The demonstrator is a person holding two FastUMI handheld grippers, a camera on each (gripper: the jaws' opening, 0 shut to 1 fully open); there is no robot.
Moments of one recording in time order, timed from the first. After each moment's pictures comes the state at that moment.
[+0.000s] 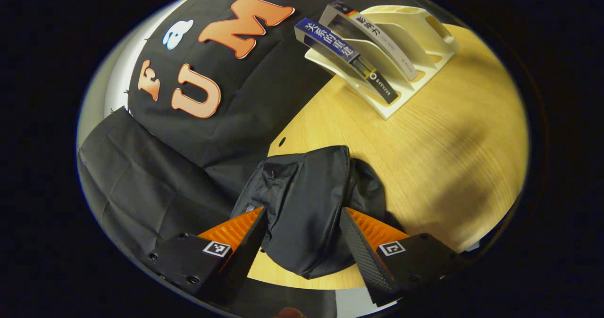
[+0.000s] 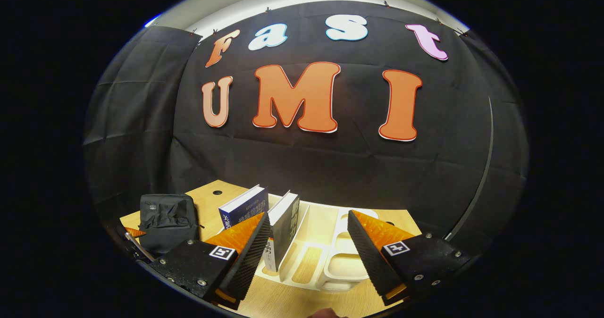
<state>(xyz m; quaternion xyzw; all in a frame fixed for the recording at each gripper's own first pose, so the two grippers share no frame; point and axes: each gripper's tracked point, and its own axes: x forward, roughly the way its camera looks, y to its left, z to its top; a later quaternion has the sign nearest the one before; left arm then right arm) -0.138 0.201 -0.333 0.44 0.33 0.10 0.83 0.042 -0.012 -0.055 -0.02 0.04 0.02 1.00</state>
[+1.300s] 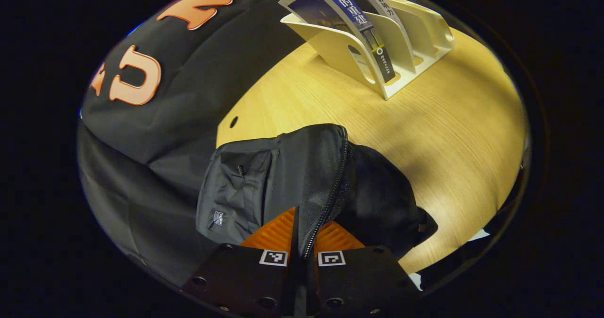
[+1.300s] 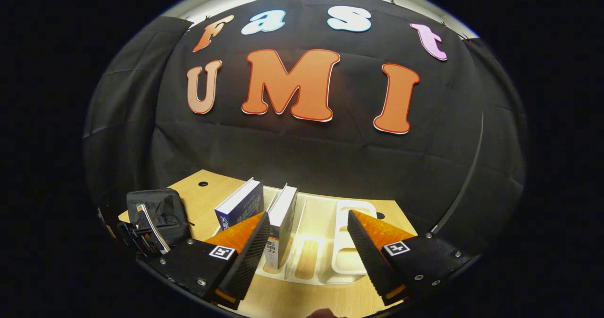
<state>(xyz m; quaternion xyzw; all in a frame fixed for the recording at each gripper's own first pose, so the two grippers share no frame) -0.075 0.235 -0.350 0.37 0.47 -0.07 0.80 0.061 0.025 -0.054 -0.02 0.09 -0.04 0.99</state>
